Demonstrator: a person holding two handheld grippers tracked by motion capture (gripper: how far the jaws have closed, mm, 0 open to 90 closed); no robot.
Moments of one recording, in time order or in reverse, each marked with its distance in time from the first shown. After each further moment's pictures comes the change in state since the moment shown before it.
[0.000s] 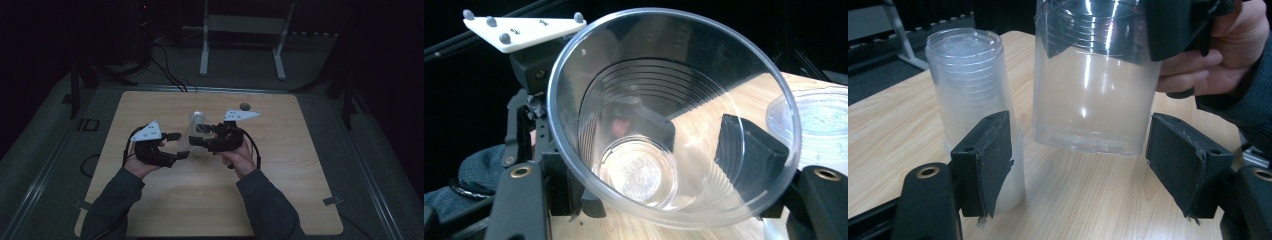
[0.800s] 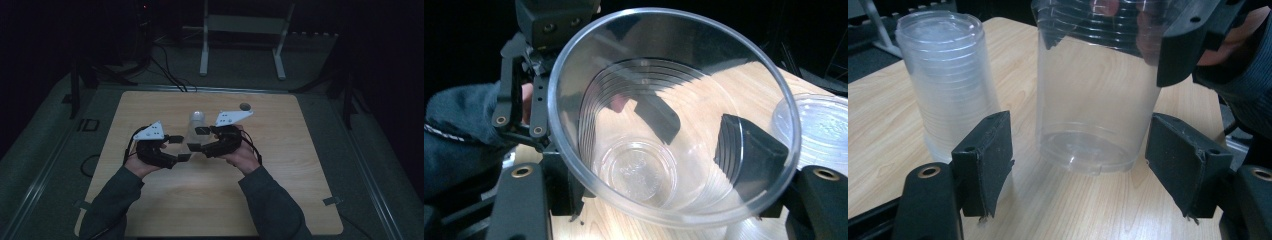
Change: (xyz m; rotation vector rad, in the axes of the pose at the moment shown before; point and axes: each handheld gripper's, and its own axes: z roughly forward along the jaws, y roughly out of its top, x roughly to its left) left arm 0.001 0.000 0.005 0.051 -0.056 0.001; right arm 0.018 0.010 0.003 0.167 -0.064 -0.203
